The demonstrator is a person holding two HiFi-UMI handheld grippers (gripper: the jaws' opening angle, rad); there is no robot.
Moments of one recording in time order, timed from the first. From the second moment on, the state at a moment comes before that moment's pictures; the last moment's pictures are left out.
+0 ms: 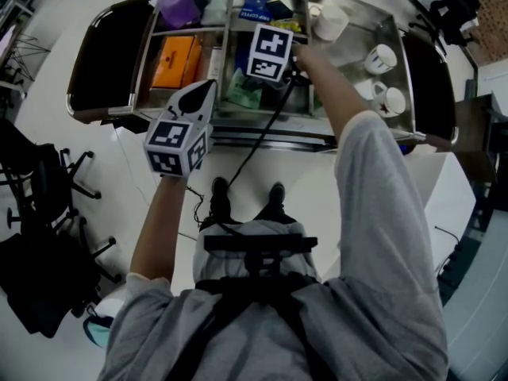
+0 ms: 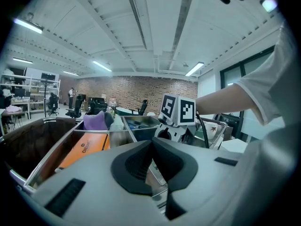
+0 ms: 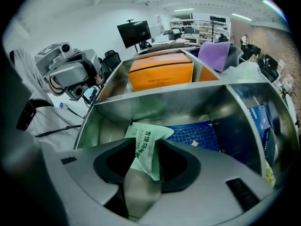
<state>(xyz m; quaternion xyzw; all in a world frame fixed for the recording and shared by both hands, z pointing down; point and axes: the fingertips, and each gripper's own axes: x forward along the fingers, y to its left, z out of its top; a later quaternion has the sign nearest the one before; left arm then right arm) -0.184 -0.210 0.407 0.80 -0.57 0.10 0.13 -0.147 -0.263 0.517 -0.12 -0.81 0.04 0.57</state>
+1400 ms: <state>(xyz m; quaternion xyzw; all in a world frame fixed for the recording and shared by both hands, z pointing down) -0.186 -0.188 0.388 0.81 -0.58 0.10 0.11 -0.099 -0.269 0.382 0.06 -0.91 0.00 0.40</state>
